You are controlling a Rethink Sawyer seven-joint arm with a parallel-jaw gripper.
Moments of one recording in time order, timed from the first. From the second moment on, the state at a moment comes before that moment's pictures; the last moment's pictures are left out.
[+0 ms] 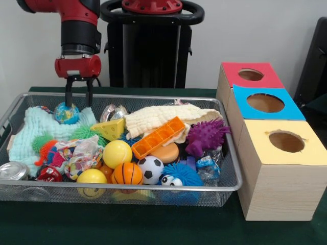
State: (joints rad) arm -0.95 -0.53 0.12 2.06 -0.74 -0.52 1.97
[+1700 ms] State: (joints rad) arm -1.03 -0.43 0.12 1.98 -0.84 -0.61 1.97
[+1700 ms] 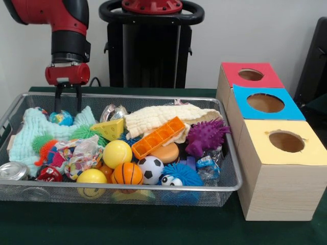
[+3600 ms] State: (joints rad) arm -0.92 -0.29 0.11 1.89 -0.79 -0.68 1.97
